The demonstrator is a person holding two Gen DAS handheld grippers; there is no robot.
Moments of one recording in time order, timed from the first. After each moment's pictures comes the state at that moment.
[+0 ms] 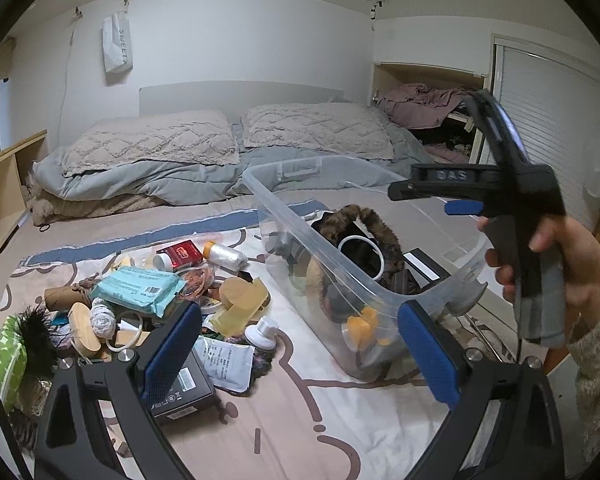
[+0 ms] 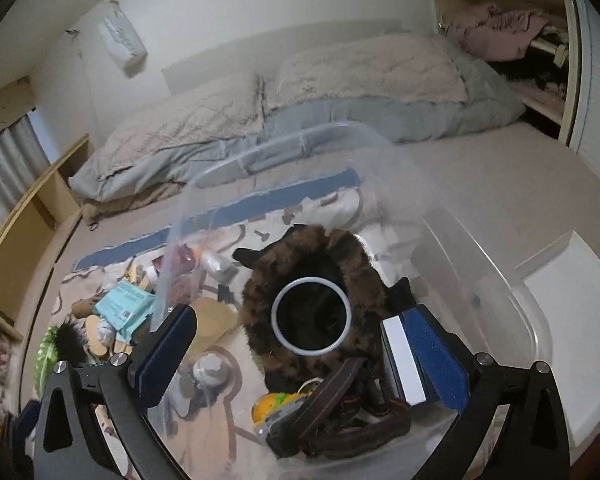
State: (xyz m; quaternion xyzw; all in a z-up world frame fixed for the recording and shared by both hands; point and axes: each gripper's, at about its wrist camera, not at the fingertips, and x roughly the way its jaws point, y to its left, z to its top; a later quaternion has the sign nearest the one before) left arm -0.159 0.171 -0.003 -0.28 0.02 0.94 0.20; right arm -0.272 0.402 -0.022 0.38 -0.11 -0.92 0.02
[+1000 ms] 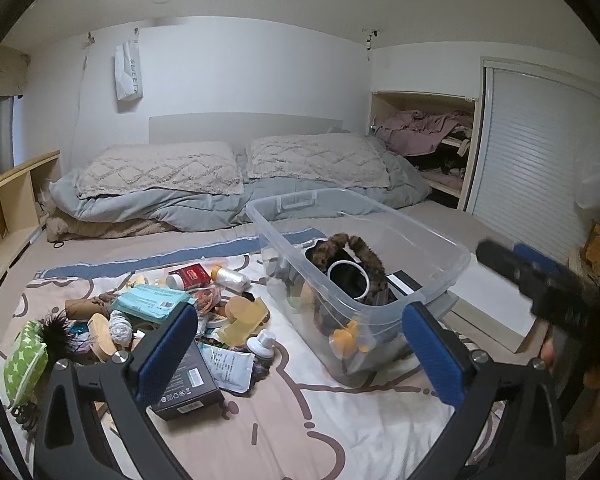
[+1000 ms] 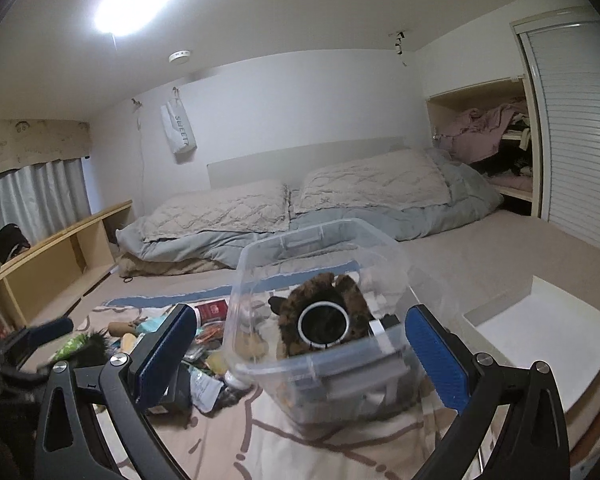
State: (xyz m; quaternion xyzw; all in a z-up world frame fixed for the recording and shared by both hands) left arm -0.104 0.162 0.030 -0.23 0.01 0.95 0.20; right arm -0.091 0.378 -0.002 0.17 -0.08 -0.98 0.02
